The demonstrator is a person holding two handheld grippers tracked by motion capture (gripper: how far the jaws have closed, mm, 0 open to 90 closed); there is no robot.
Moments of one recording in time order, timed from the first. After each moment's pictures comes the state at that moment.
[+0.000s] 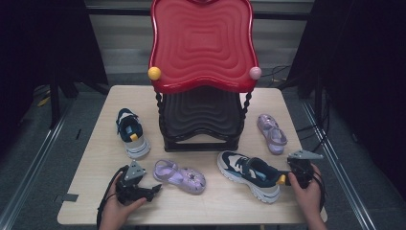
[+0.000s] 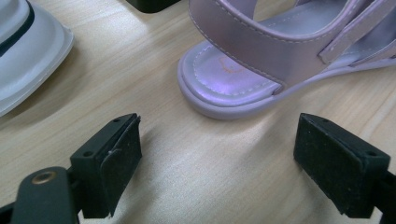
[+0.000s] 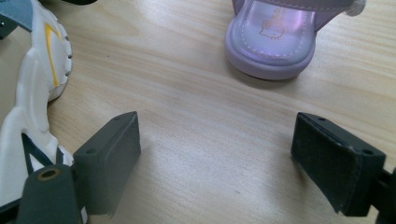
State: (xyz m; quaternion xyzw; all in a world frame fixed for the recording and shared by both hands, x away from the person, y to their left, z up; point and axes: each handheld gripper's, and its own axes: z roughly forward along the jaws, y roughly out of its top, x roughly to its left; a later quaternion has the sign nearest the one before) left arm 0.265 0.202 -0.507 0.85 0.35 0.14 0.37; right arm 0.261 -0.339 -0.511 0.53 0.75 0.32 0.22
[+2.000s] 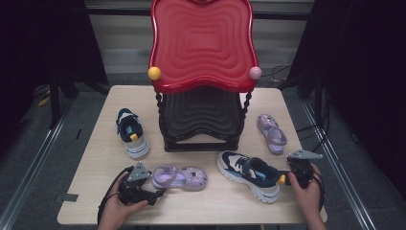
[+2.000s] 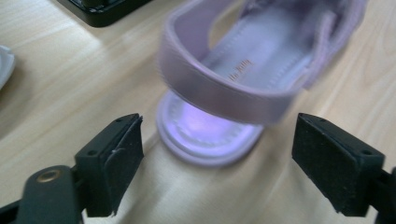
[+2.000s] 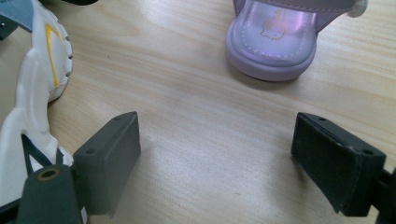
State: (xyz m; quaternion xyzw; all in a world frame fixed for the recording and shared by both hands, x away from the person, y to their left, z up) left arm 0.265 0.192 -0.500 0.87 0.30 0.09 0.39; right arm 0.262 -0.339 -0.511 0.53 0.75 0.32 0.22
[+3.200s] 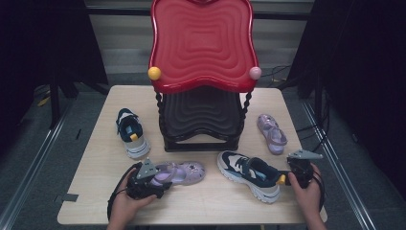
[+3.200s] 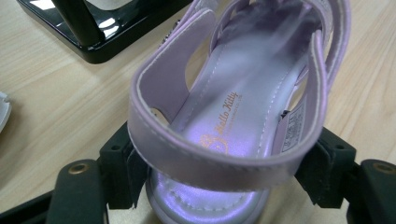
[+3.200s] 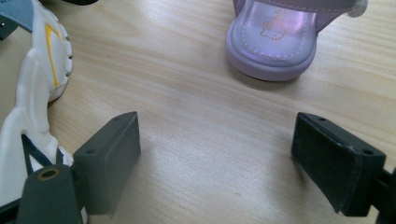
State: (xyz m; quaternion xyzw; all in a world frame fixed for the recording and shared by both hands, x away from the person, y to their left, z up) left arm 0.268 0.168 -0.499 0.87 0.29 0.14 0.38; right arm 0.262 -0.339 -0.511 0.53 0.75 0.32 0.22
